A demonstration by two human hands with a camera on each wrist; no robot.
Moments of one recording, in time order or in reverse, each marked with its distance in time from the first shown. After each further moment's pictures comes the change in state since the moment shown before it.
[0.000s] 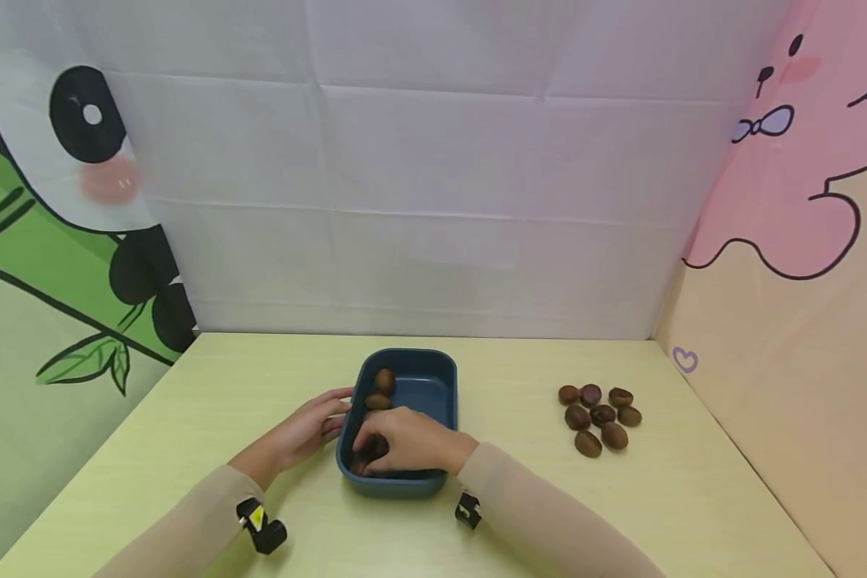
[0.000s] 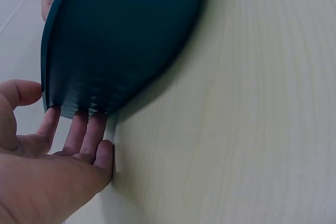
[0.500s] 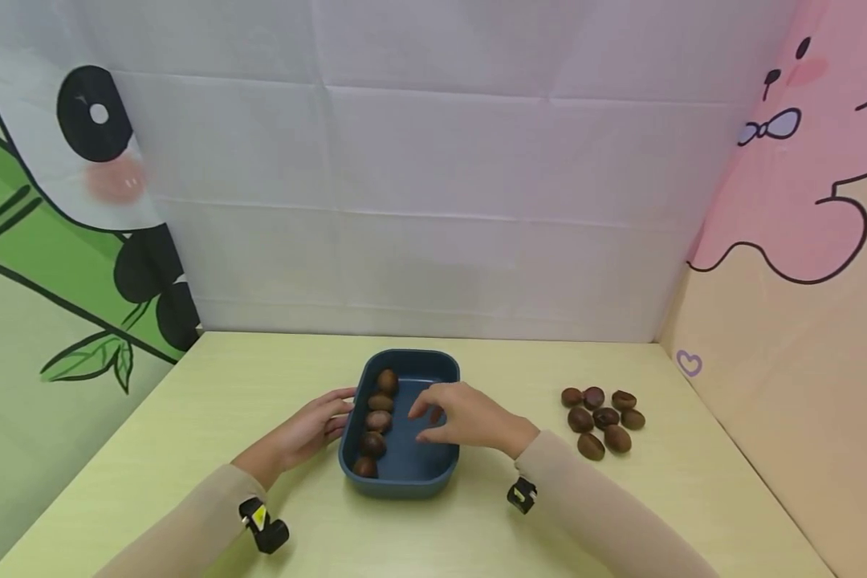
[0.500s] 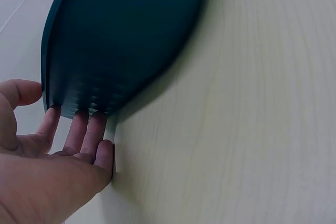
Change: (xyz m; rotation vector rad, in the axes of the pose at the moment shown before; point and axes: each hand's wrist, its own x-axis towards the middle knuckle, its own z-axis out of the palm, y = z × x) left_hand -0.001 -0.001 0.003 -0.001 0.011 0.012; right_hand -0.053 0.018 -0.053 0.052 0.090 0.114
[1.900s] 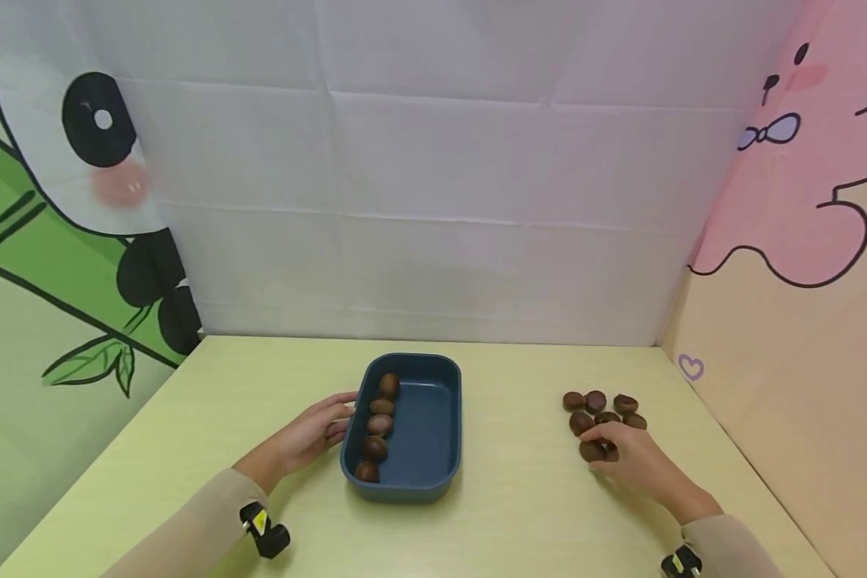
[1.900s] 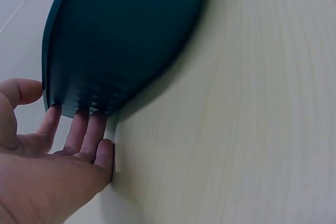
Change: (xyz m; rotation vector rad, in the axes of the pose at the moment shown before) left_hand 0.001 -0.002 -0.003 -0.003 -0.019 0.009; right_hand -0.206 0.071 -0.043 -0.169 0.234 0.485
